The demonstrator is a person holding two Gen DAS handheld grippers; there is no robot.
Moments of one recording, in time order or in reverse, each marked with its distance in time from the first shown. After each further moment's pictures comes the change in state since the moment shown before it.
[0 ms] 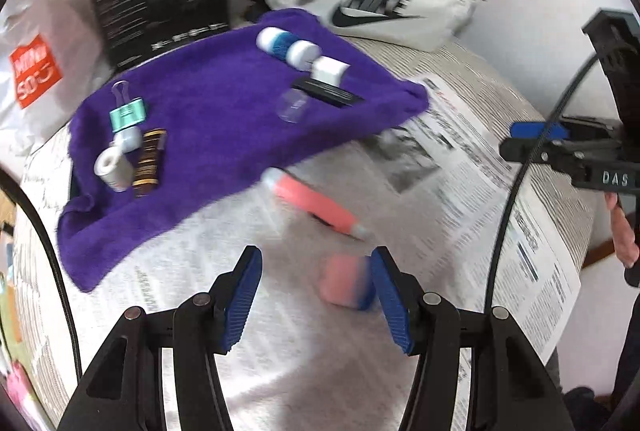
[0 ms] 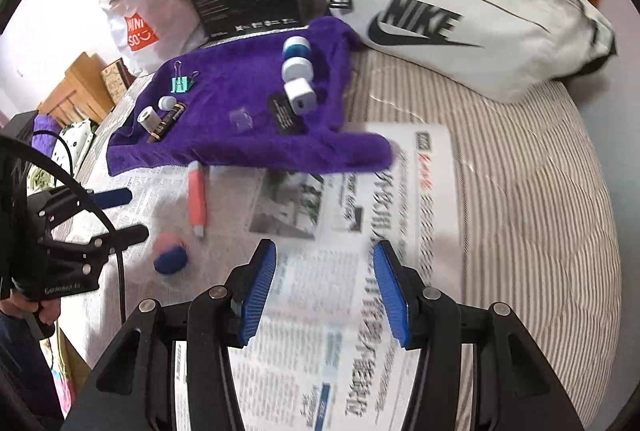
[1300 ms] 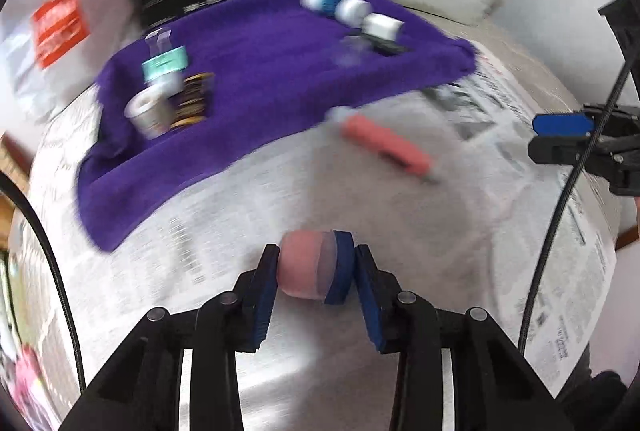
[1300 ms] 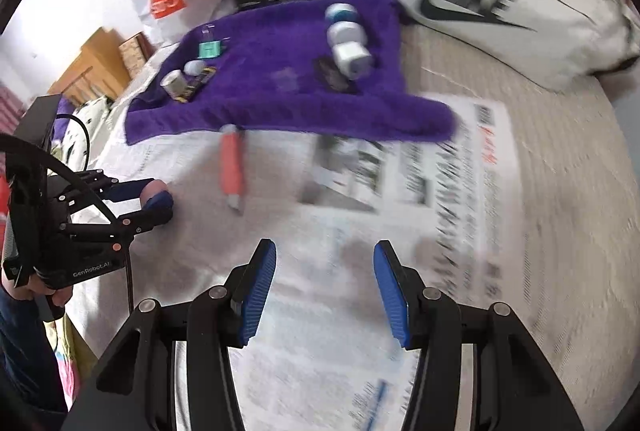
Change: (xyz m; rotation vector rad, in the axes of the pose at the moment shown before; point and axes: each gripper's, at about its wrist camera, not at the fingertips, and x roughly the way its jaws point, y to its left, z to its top) left arm 0.013 0.050 -0.031 -0.053 0.055 0.087; right arm 0.038 0.054 -0.001 -0.094 0.068 0.087
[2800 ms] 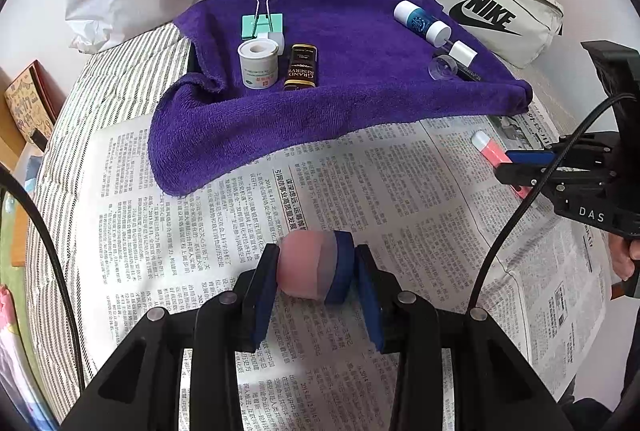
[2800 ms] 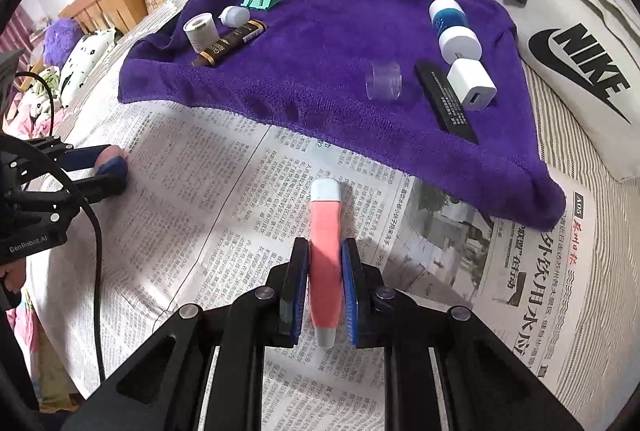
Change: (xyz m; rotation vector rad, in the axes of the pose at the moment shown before) left arm -0.003 0.061 -0.023 -0.181 -0.016 -0.007; right arm 0.064 0.056 0.032 -0.201 0.093 -0.089
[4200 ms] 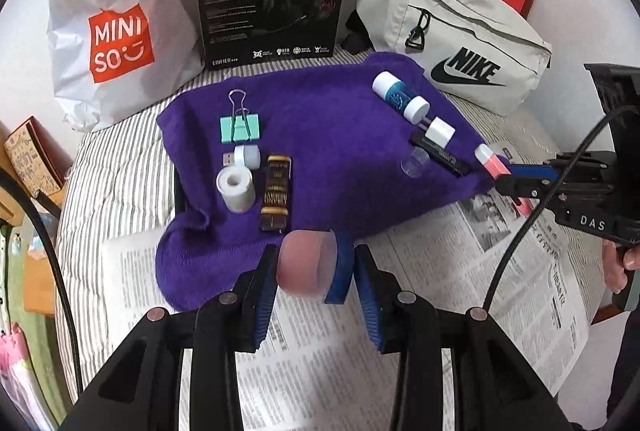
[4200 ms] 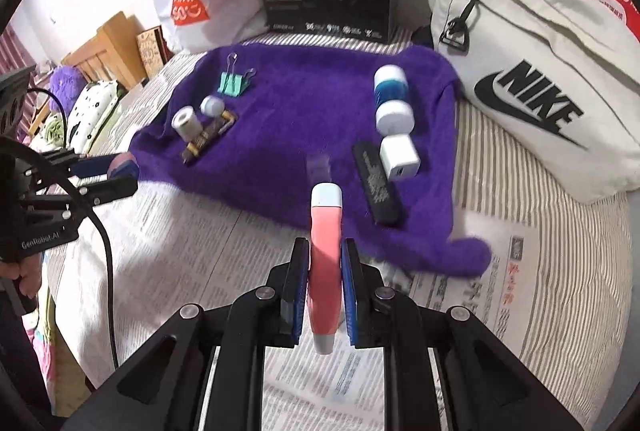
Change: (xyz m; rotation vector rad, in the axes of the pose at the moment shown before) left arm -0.032 -0.020 0.073 0.040 -0.103 -0.004; right arm -0.056 -0.054 0.037 0.083 -0.135 0.043
